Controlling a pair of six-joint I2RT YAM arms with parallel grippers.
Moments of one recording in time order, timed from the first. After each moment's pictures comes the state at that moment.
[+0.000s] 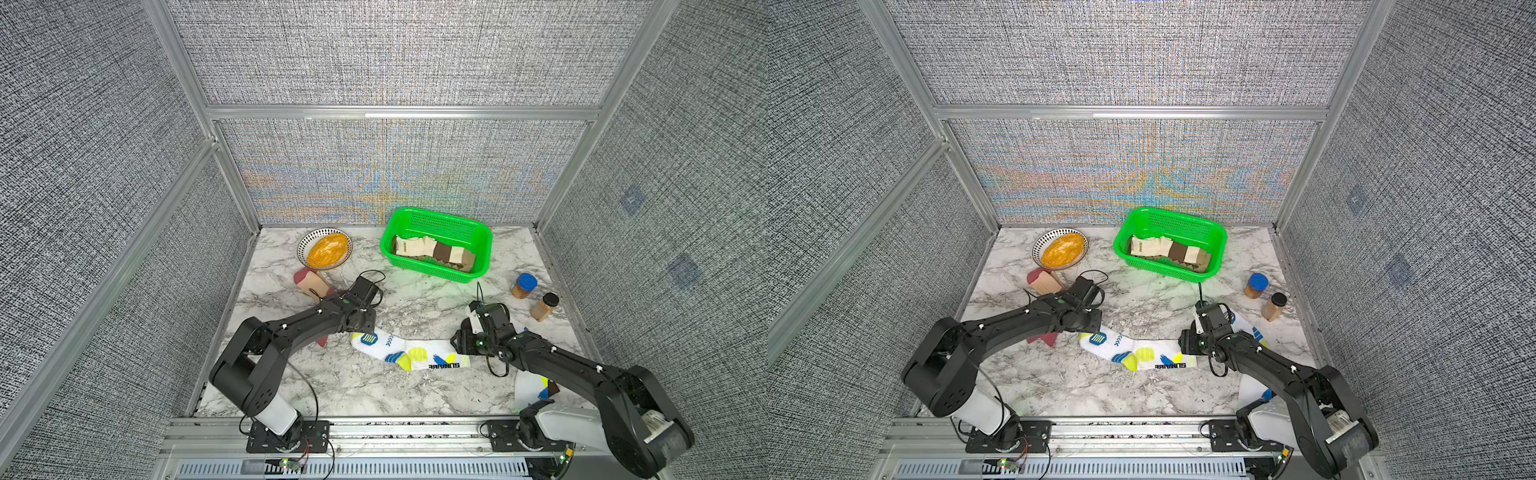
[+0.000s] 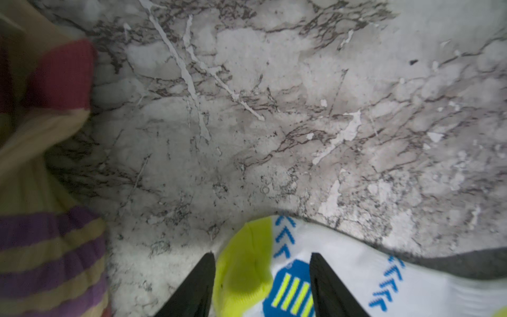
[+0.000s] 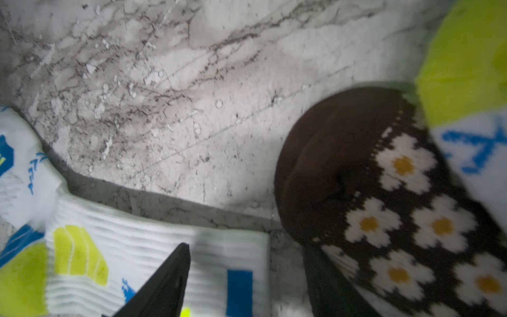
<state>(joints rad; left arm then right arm) -0.64 1.62 0.93 -0.50 -0.10 -0.44 0.42 1.26 0.46 -0.20 -0.13 0.42</state>
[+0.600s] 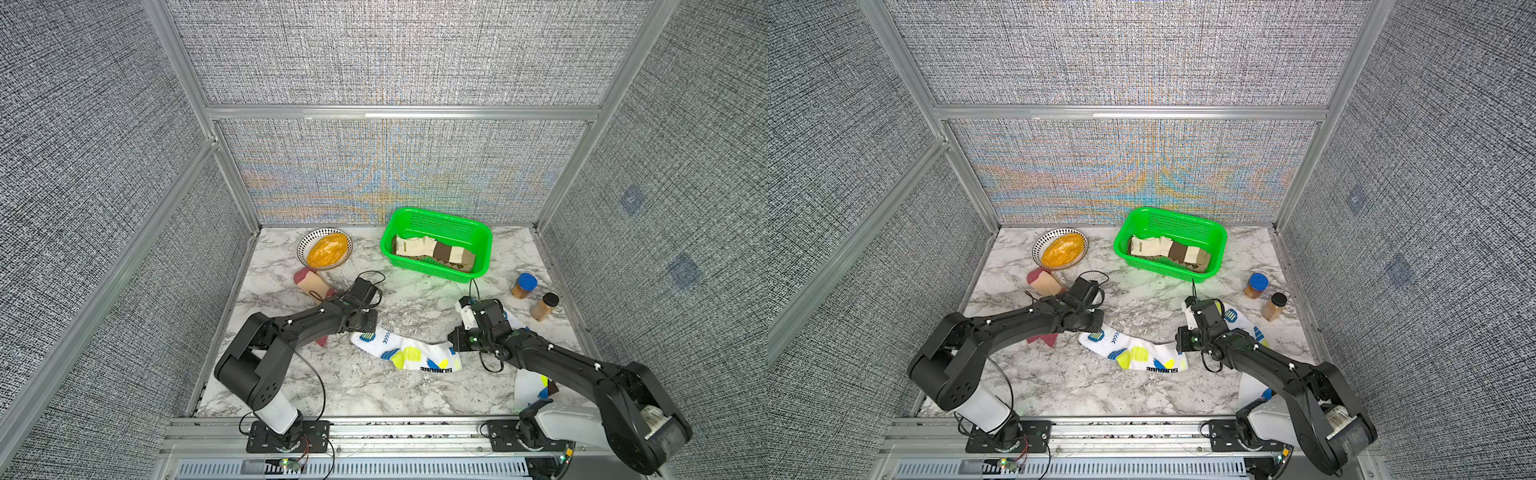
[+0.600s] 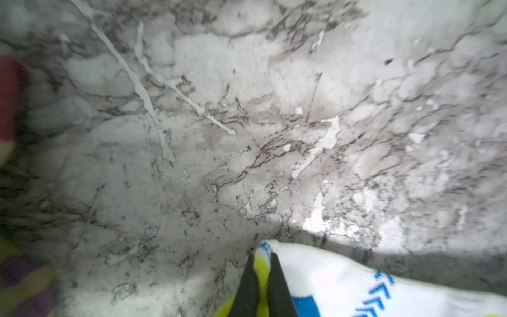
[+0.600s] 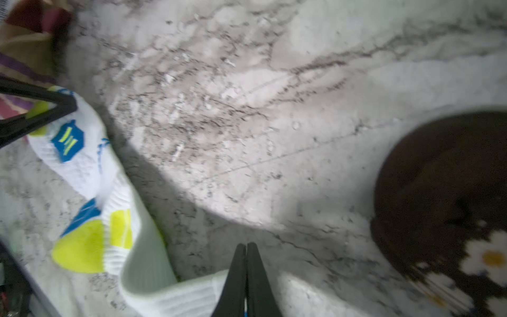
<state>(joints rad) -0.63 1.60 0.89 -0.38 -0.02 -0.39 0.48 1.24 0.51 -0.16 -0.24 0.42</state>
